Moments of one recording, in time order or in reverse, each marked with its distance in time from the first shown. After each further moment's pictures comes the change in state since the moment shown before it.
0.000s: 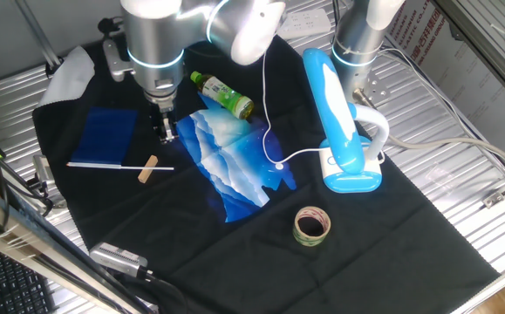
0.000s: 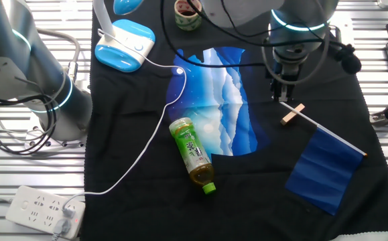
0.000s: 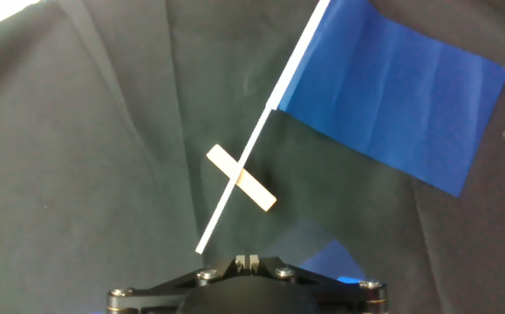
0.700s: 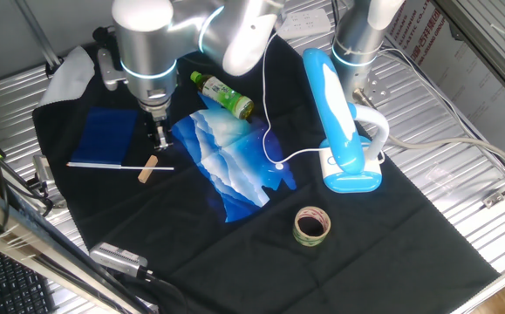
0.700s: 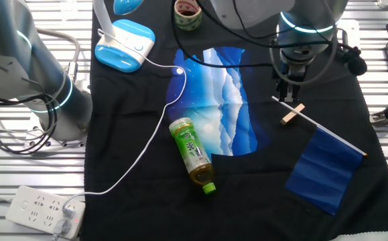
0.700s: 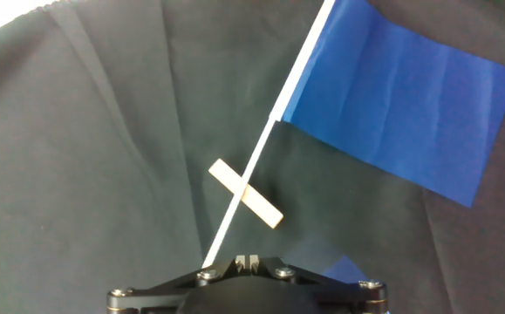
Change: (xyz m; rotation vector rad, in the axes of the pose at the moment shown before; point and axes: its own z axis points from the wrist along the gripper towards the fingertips) arm -0.017 0.007 0.017 0.003 -0.003 0.052
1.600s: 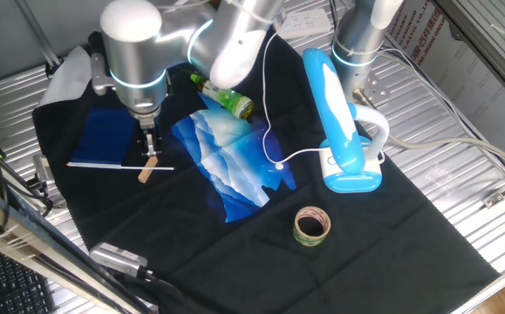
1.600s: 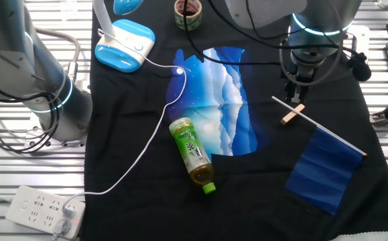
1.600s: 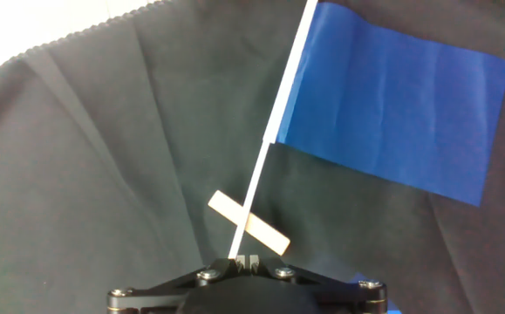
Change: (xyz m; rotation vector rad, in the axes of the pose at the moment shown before) arm -0.024 0.008 0.013 0.005 -0.004 0.093
